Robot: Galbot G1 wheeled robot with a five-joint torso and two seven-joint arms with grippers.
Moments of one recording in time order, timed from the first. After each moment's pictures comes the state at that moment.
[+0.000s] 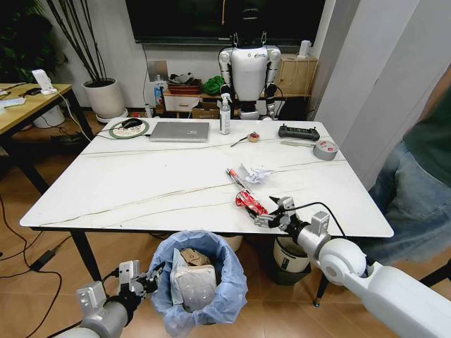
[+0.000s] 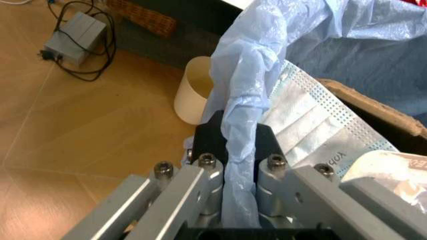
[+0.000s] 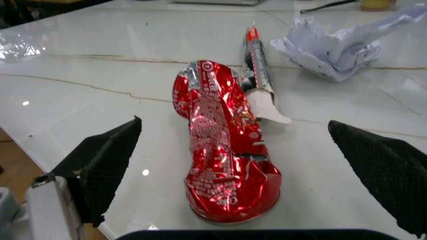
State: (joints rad) left arm 1.82 -0.94 -0.55 -2.30 -1.04 0.33 -0.30; right arm -0.89 0.71 -0.17 1.84 0.87 -0.08 0.05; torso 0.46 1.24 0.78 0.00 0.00
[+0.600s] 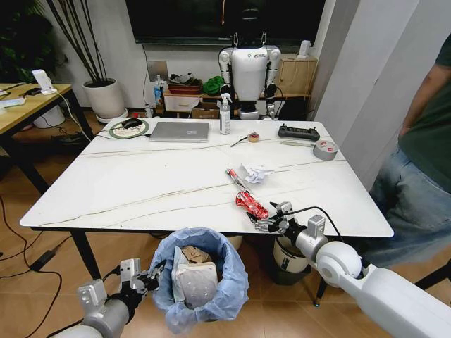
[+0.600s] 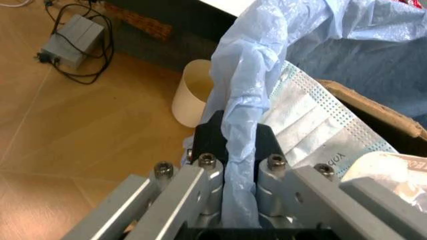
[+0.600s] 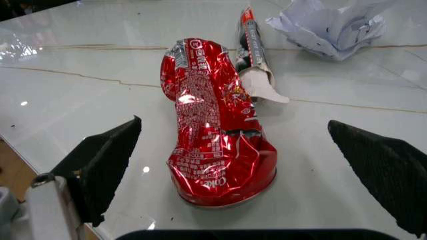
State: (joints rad) left arm 1.80 -0.93 -0.54 -2.30 -1.05 0.33 -0.30; right arm -0.89 0.74 -0.18 1.80 0.87 -0.08 0.04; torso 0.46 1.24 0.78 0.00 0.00
